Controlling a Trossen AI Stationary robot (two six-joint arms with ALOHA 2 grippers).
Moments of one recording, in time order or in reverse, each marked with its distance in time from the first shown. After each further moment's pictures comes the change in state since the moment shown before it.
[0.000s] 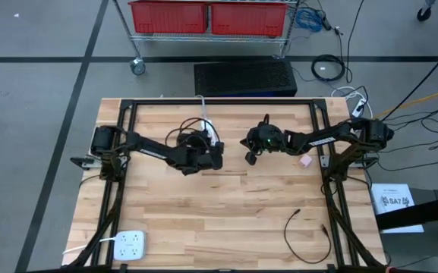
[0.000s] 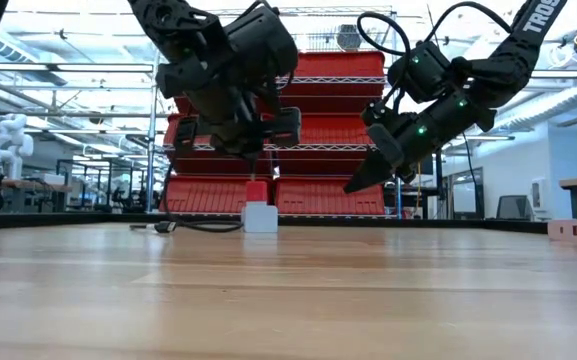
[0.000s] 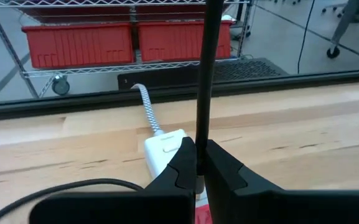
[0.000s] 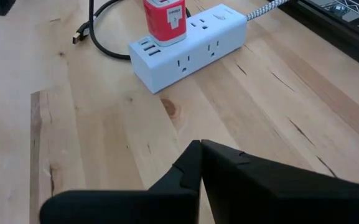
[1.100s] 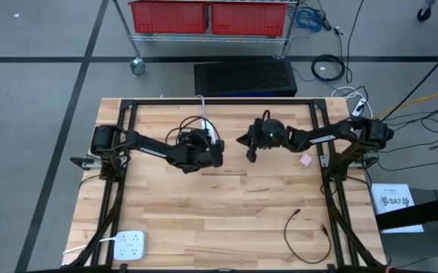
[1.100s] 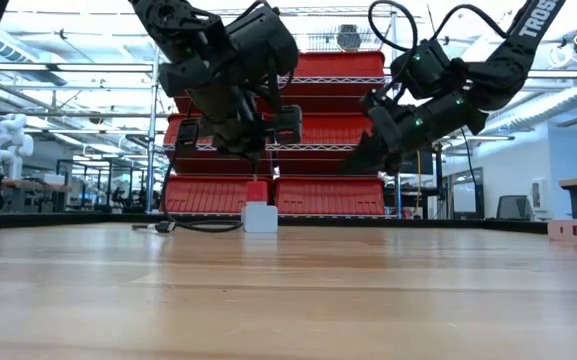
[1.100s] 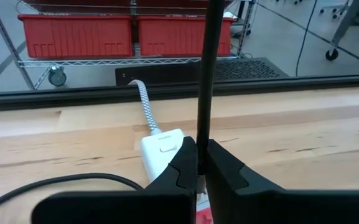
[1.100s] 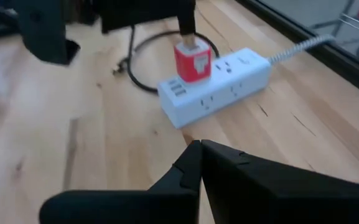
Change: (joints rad) left arm 0.010 -0.006 0.003 0.001 0.035 -0.031; right arm -0.064 0.000 0.000 0.131 -0.201 -0.061
